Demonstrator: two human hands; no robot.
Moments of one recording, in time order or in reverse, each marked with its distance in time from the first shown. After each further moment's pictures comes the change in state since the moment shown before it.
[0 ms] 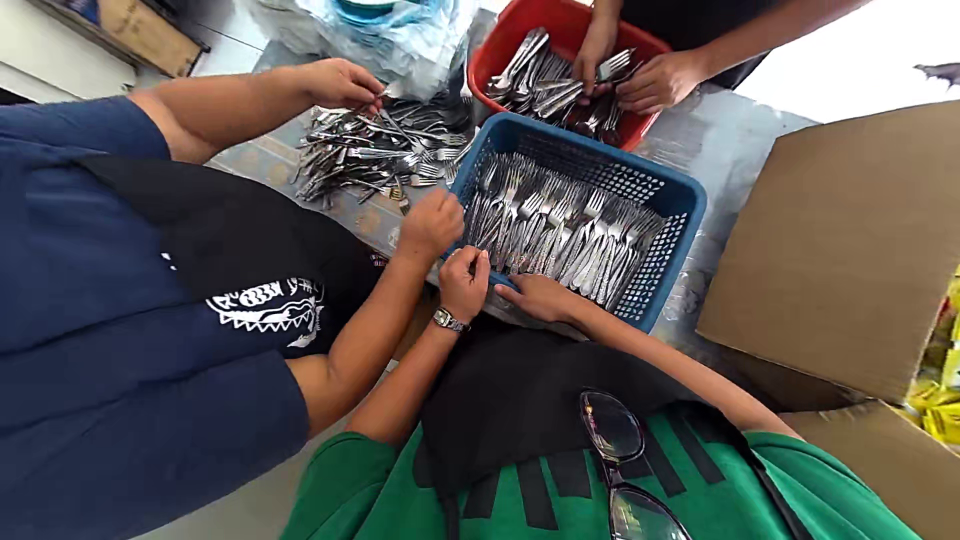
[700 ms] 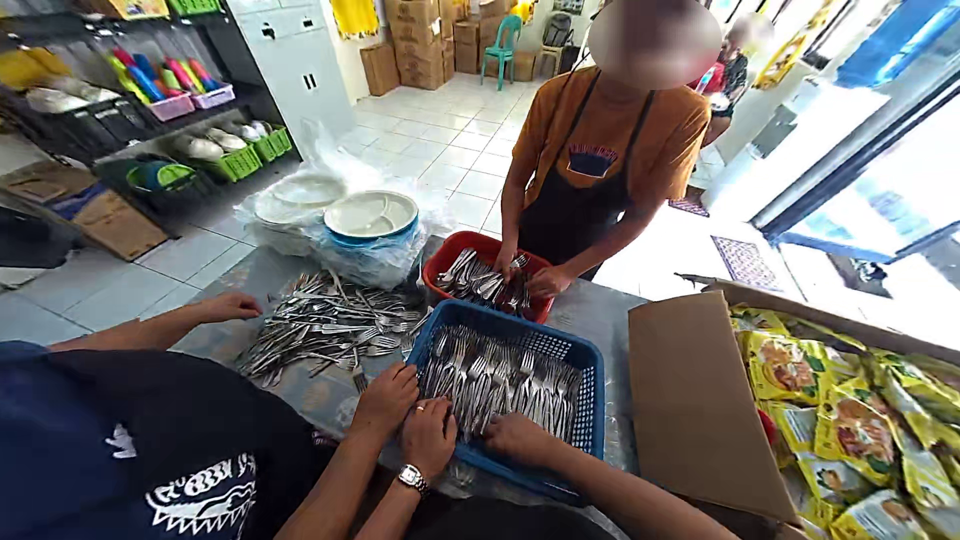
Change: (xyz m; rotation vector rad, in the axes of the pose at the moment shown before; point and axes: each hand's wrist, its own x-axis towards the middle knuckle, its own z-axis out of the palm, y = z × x) left_hand 0.030 -0.014 0.021 0.344 -0.359 0.014; right_hand -0.001 0.045 -0.031 -0.606 0.024 -0.375
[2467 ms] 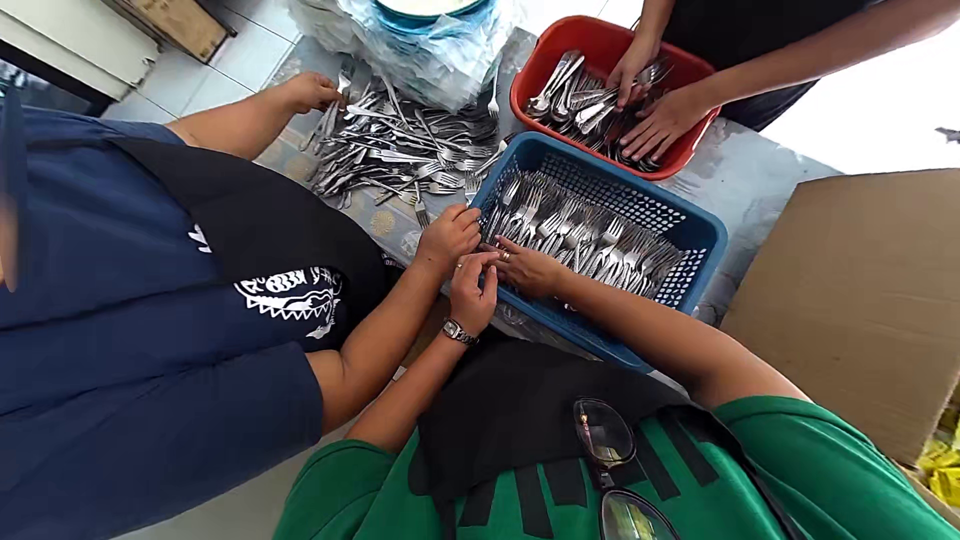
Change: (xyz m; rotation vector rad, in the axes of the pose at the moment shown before) left_hand -0.034 -0.006 -0.002 -0.452 0.491 0.015; right_hand 0.099 0.002 -0.008 -0.469 0.177 -0.387
